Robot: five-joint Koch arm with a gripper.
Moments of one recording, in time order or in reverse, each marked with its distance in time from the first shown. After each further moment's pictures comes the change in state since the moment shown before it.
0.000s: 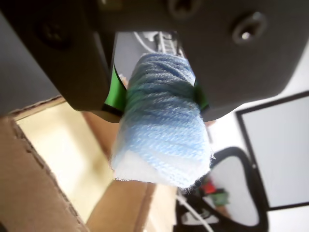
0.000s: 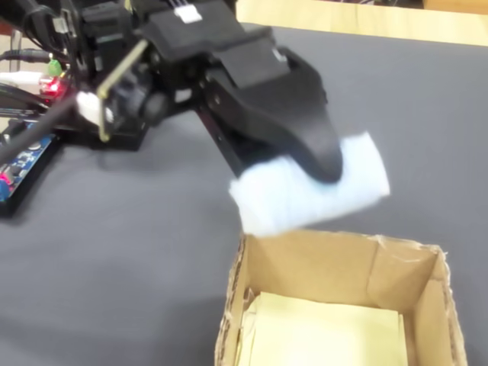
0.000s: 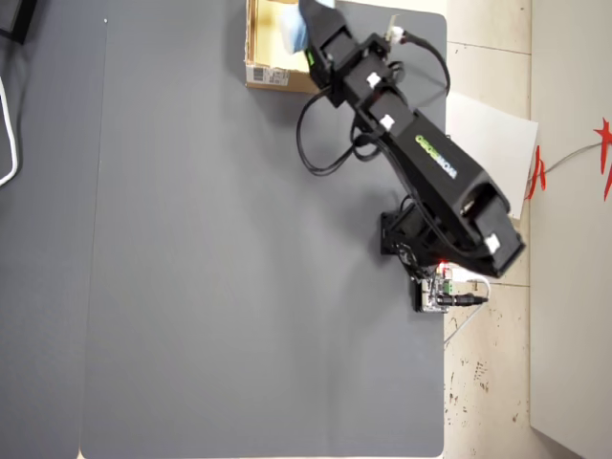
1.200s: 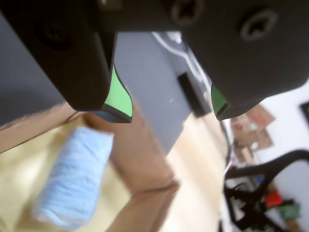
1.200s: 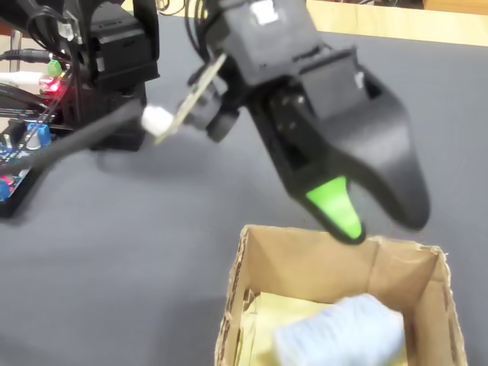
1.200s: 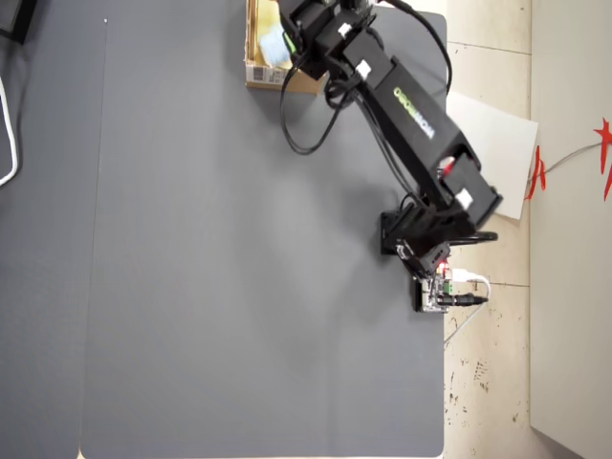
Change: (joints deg) arm -5.0 -10.8 -29.3 32.4 1.6
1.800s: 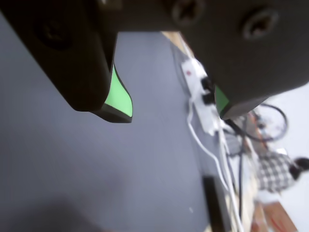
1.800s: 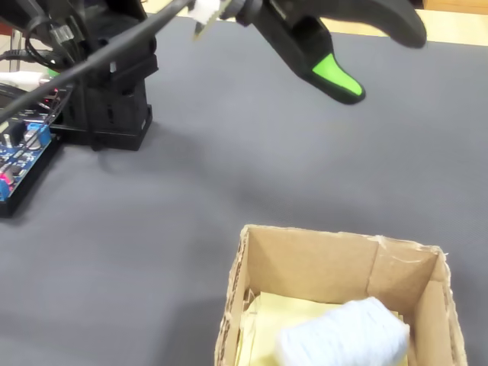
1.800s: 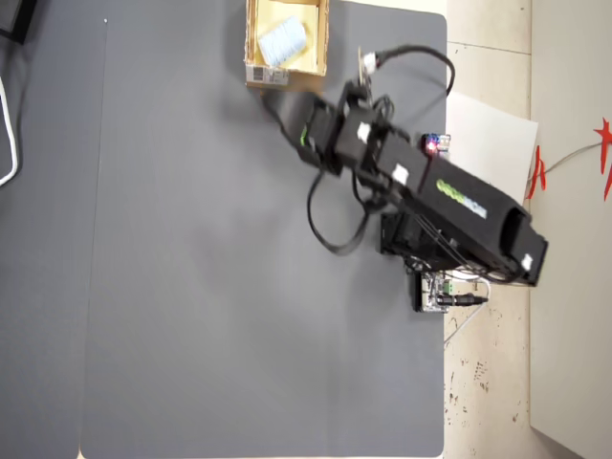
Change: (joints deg) arm -22.7 29.1 27.4 -1.1 4.0
